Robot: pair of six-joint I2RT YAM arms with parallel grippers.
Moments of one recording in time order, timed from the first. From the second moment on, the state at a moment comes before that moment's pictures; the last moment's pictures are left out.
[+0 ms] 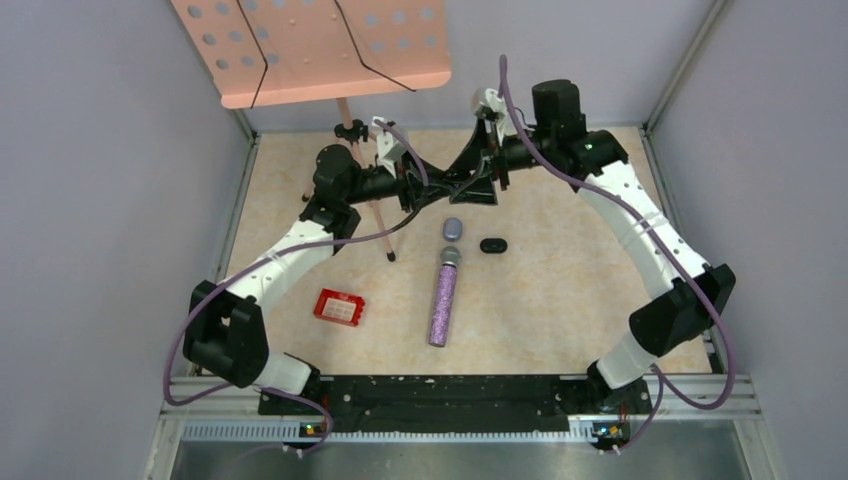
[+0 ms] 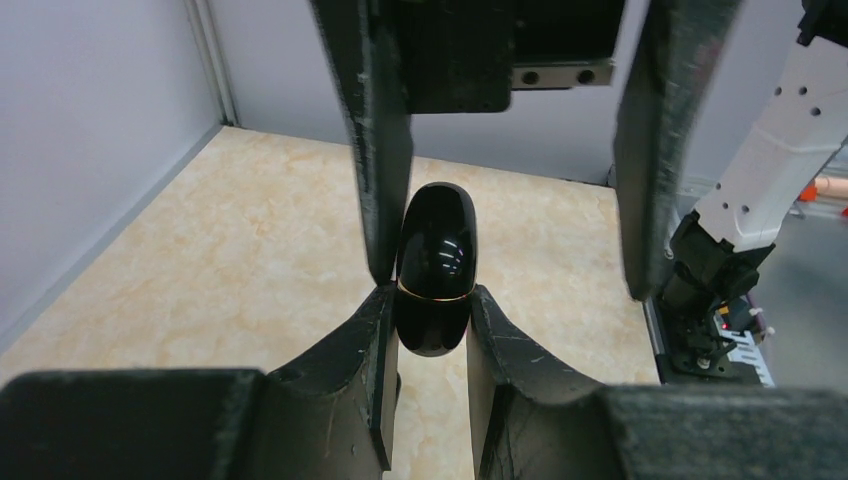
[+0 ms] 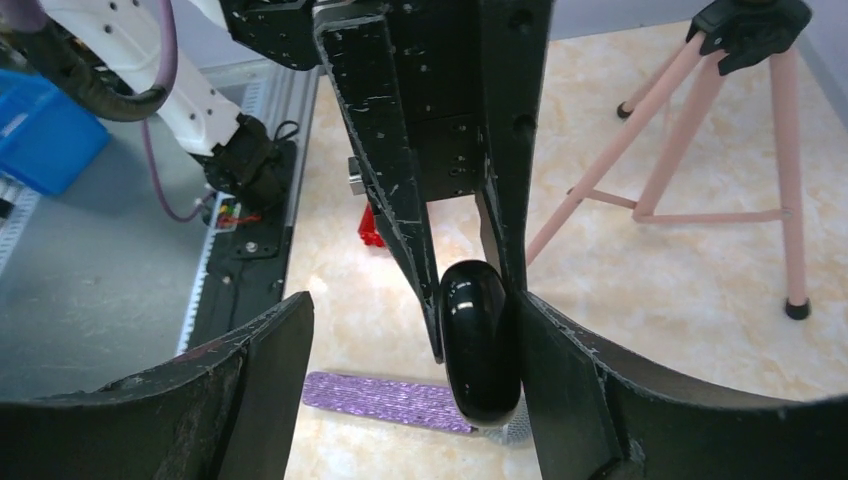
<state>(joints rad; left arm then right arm) -0.43 1.44 1.08 0.55 0.99 -0.21 0.44 1.59 1.74 -0.64 -1.12 -0.31</state>
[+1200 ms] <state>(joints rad) -0.76 2.05 1.36 -0.12 0.80 0.00 0.11 1.05 1.28 -0.69 -0.32 -0.05</state>
